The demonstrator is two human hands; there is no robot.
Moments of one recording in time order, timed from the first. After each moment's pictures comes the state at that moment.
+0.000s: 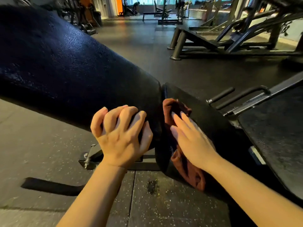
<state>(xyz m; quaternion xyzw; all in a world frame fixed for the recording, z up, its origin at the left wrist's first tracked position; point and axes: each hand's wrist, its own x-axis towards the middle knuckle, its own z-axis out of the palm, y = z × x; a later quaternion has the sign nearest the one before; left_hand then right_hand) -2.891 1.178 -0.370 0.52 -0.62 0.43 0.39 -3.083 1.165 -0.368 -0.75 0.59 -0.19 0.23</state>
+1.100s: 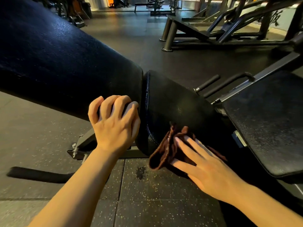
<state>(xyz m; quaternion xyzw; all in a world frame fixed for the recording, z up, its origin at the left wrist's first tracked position) -2.917 1.188 -0.389 0.53 -0.67 0.40 0.33 -3.186 1.238 -0.446 -0.92 0.36 -0.10 -0.13</state>
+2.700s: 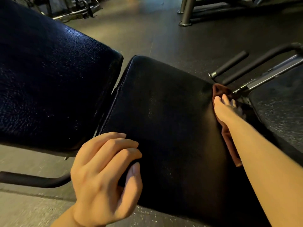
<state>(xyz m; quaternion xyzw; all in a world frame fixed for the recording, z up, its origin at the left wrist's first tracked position) -3.002 1.207 -0.401 0.48 -0.78 0.17 0.37 -3.262 0.973 -0.502 -0.50 0.80 -0.15 0.30</state>
